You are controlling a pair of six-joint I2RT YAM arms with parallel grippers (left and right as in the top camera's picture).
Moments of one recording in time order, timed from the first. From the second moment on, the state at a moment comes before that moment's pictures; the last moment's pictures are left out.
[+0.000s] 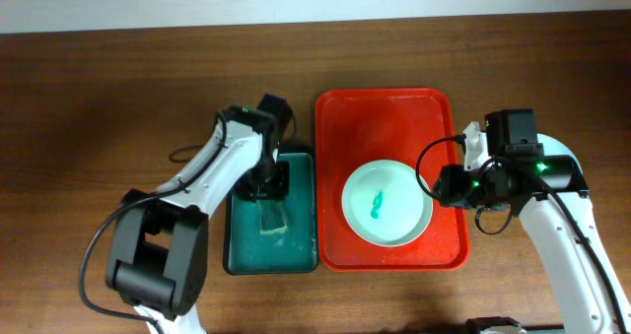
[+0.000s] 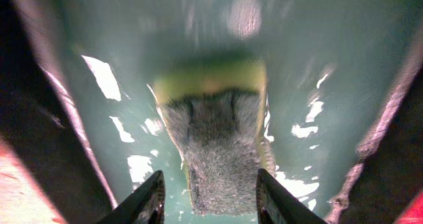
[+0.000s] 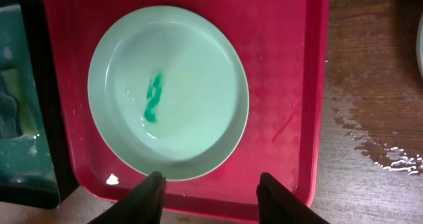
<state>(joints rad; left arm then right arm) -0.40 1.92 1.37 -1.14 0.03 -0.36 0.00 1.28 1.06 -1.06 -0.23 0.14</state>
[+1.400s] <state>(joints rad) -0.77 2.24 1.69 -0.89 0.25 -0.34 -0.06 1.87 1.08 -0.92 -0.37 0.10</state>
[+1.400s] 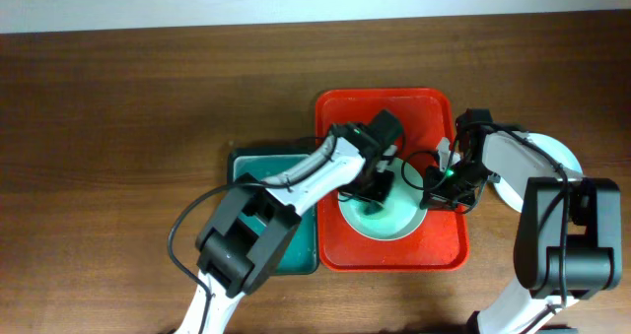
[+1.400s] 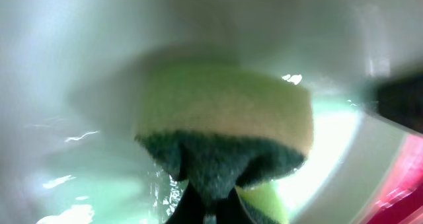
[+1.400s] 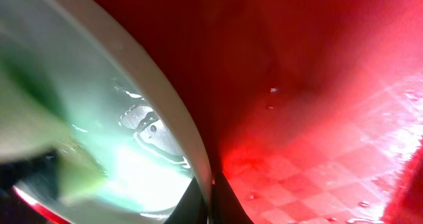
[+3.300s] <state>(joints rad) -0.42 2.01 1.52 -1.21 0.01 -0.39 -0.05 1.86 1.08 -0.97 -0.39 0.11</state>
